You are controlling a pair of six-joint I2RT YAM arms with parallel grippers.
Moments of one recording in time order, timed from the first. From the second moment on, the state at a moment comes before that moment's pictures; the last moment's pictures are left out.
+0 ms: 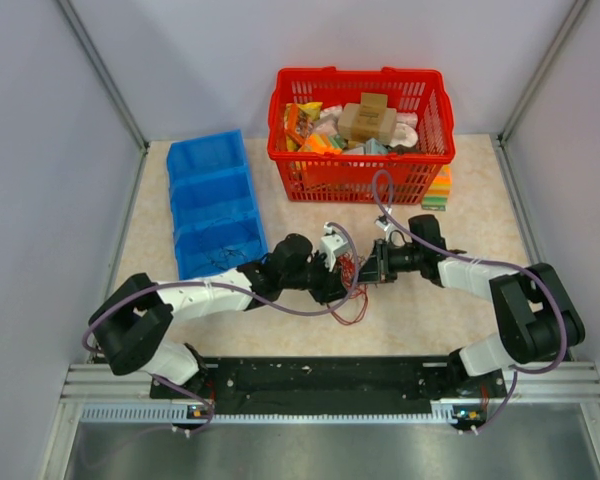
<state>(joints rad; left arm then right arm) -0.91 1.46 0.75 0.20 0.42 -0.27 0.32 1.46 0.58 0.11 -0.92 0.48</state>
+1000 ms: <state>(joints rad) -0.96 1.43 0.82 0.08 0.29 -0.25 0.32 1.46 0.59 0.02 -0.80 0.45</state>
